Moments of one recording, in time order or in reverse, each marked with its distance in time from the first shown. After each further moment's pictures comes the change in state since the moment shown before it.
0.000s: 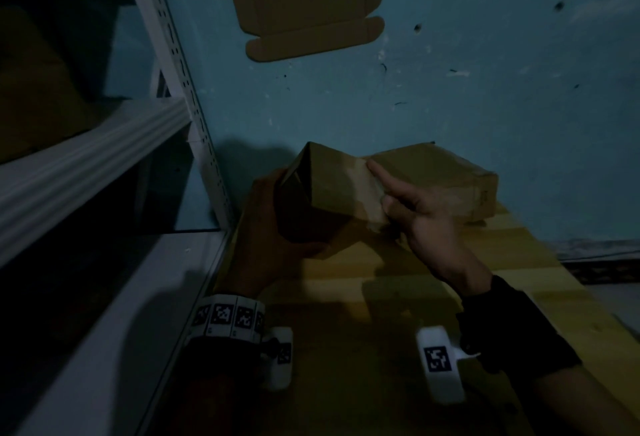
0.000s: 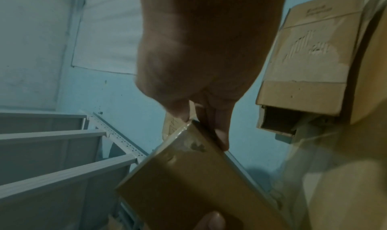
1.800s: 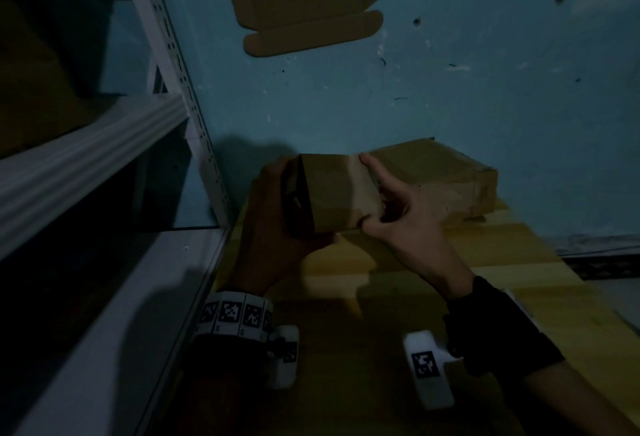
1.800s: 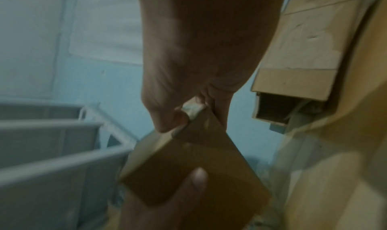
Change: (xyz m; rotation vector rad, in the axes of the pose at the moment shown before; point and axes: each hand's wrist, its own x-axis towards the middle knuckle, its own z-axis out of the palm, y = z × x) left_hand -0.007 0.013 0.009 0.037 0.111 0.204; right_hand -0.003 0.002 0.016 0.012 -0.027 -0.109
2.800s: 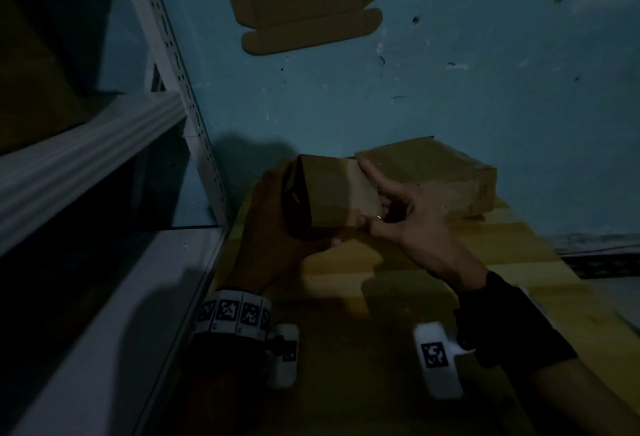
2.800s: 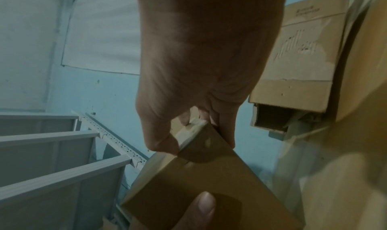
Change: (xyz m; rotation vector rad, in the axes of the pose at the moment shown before) left_hand -0.003 -0.003 0.003 -0.085 -0.062 -0.125; right_hand 0.001 0.000 -0.013 -0.035 -0.077 0.060
